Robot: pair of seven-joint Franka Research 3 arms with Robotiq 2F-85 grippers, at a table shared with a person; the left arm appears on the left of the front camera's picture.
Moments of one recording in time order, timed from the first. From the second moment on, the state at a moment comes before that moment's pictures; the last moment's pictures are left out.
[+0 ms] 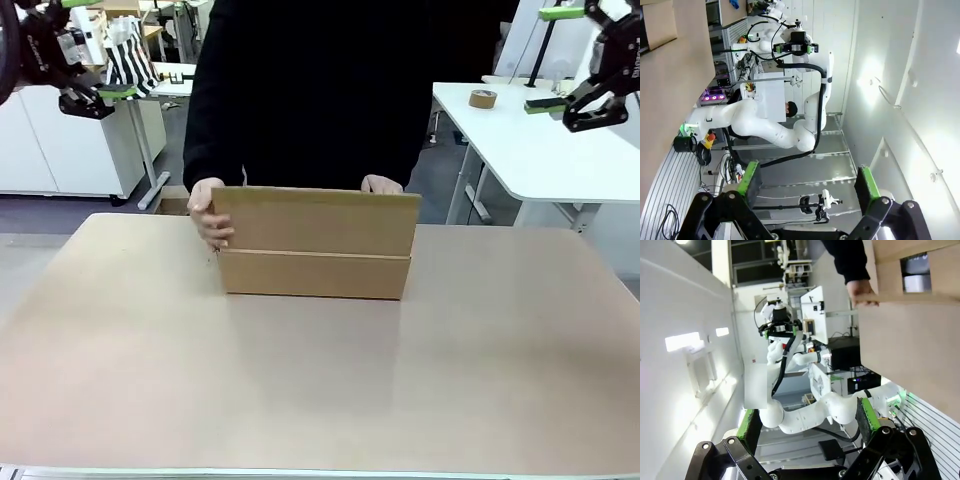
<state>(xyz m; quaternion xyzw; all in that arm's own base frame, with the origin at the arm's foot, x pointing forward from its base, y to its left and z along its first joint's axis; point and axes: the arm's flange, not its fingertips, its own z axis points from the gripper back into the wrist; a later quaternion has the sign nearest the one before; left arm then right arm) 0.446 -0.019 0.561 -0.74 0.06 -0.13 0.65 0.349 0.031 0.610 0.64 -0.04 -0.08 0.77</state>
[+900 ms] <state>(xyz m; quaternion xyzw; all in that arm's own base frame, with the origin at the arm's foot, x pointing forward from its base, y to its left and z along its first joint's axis) 0.446 -0.017 0.561 -0.74 0.05 -0.13 0.65 0.349 0.031 0.610 0.64 -0.04 -0.08 0.77</state>
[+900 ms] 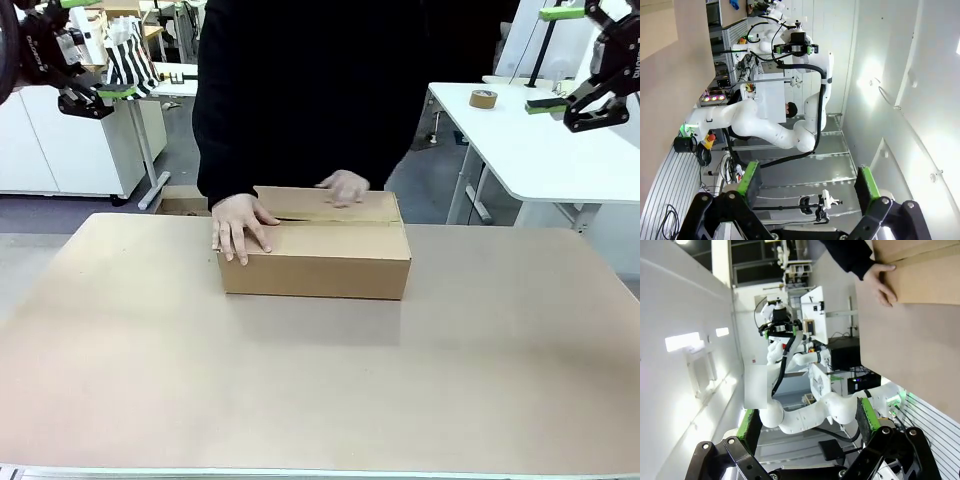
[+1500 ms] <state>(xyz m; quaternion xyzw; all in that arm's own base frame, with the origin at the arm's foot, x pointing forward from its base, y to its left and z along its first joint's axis) 0.446 -0.017 0.561 -0.74 0.05 -0.13 0.65 0.349 0.031 0.610 0.64 -0.04 -0.08 0.77</state>
